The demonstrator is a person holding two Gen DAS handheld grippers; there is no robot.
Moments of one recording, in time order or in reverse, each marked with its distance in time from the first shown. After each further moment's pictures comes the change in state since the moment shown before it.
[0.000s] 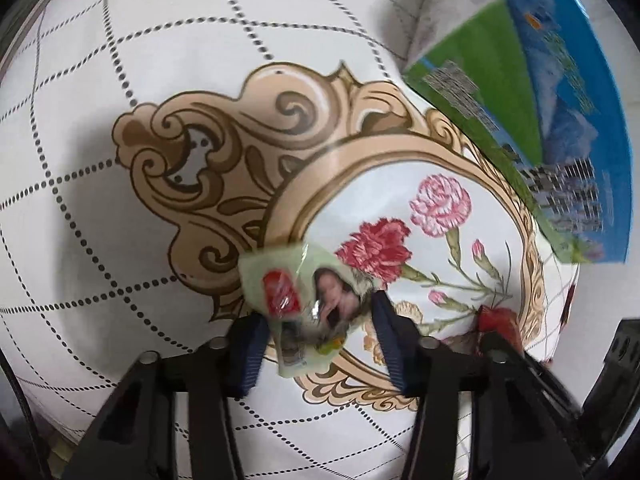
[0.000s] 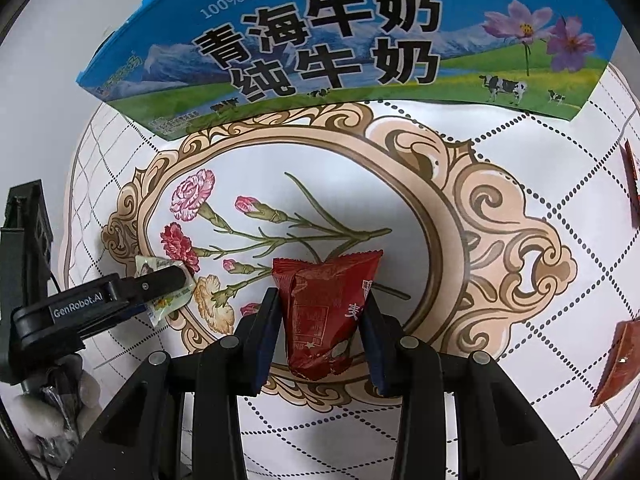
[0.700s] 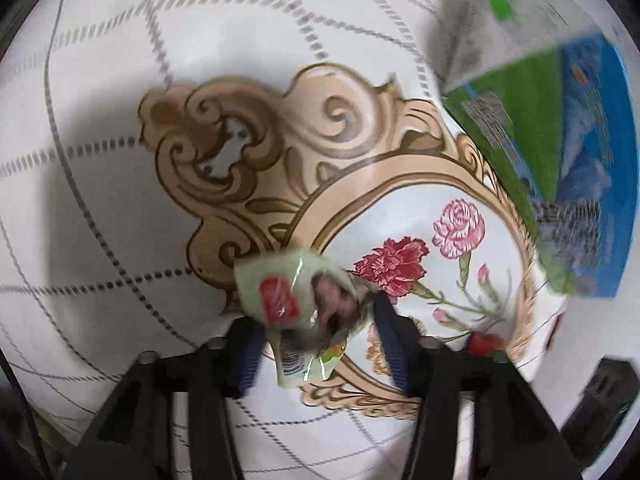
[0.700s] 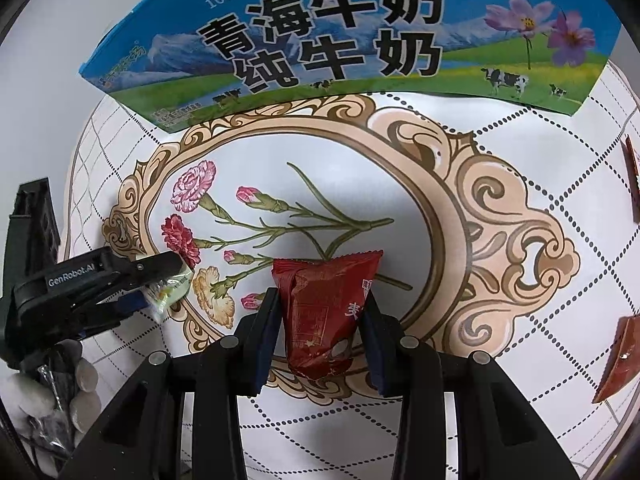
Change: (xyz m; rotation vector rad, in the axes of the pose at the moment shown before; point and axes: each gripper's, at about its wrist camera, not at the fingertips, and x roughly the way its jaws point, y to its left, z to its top) left arm 0.024 -0.013 -0.005 -0.096 -0.008 -0.026; right arm 0.002 0.003 -0.001 -0.006 0.010 0.002
